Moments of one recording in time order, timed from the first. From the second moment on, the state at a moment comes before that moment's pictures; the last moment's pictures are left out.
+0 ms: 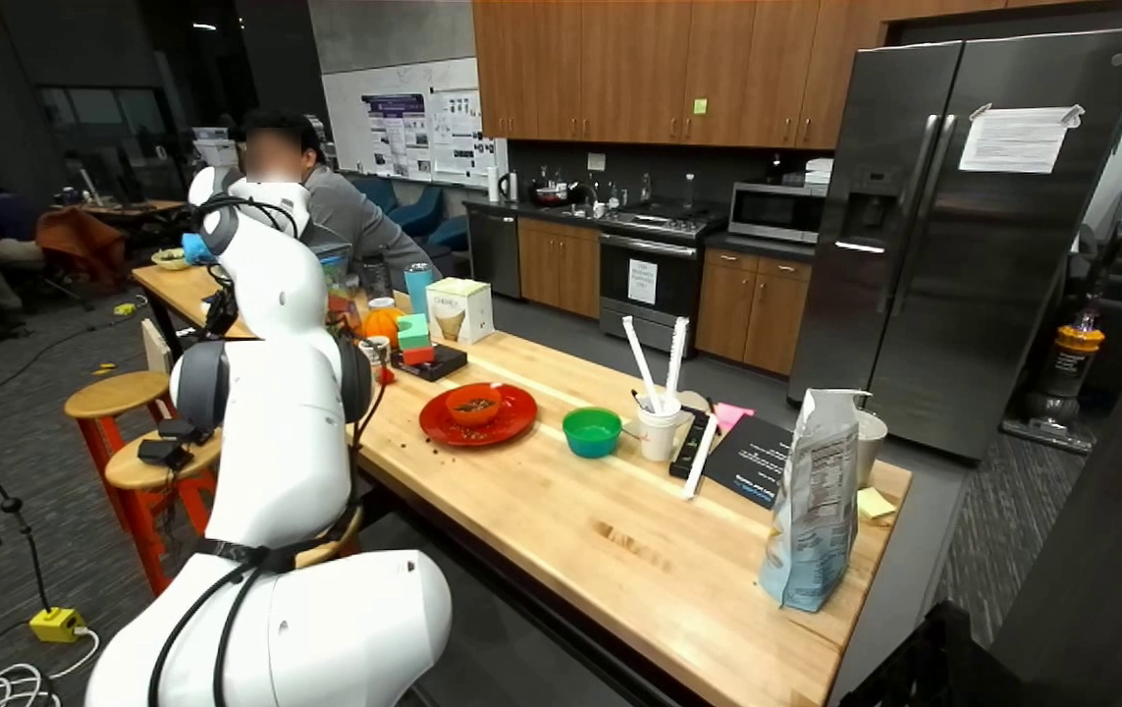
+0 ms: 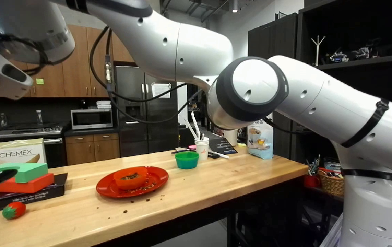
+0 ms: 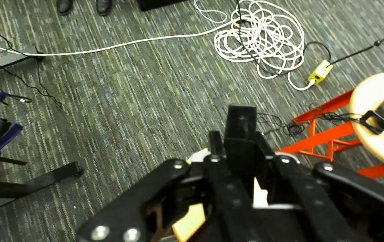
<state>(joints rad) 0.82 1.05 0.32 -0.37 0.38 1.41 1.53</state>
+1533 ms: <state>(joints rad) 1.15 0.91 0.13 -0.38 0.11 1.47 2.36</state>
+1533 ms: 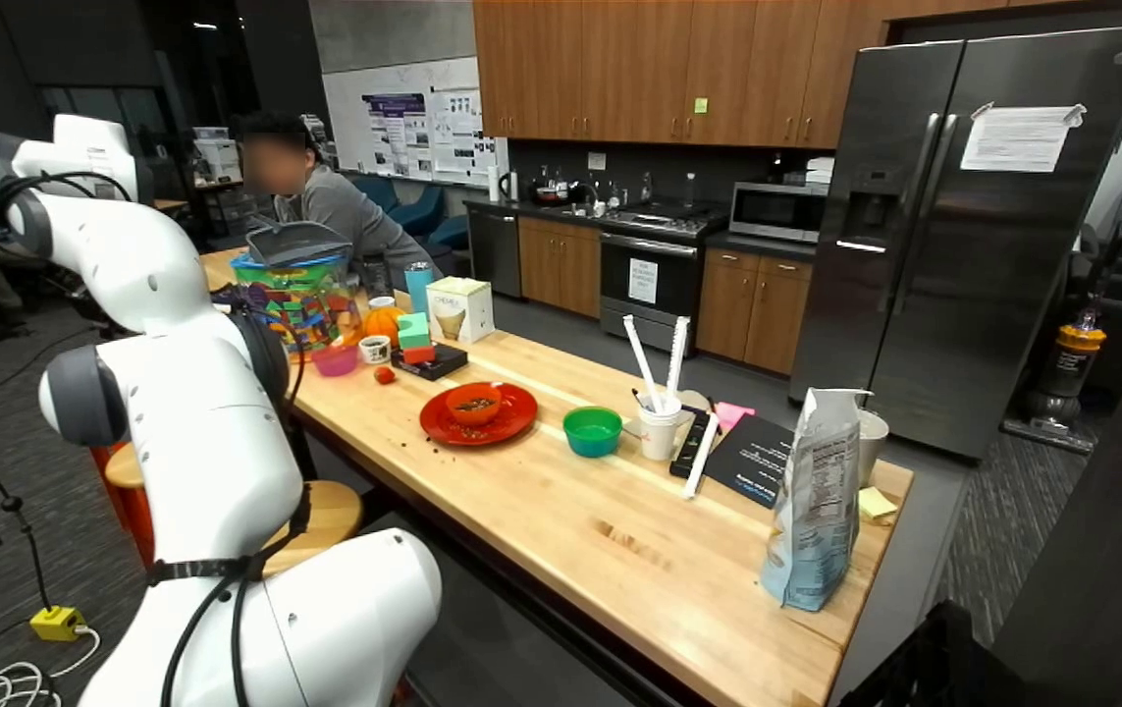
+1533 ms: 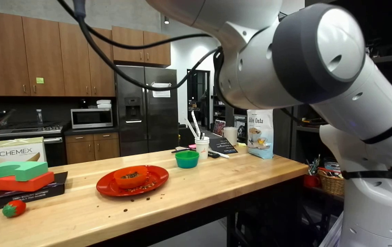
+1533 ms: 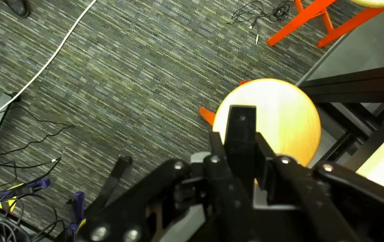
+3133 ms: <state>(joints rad) 1.10 0.83 -0.01 -0.35 -0.08 1.57 2.39</state>
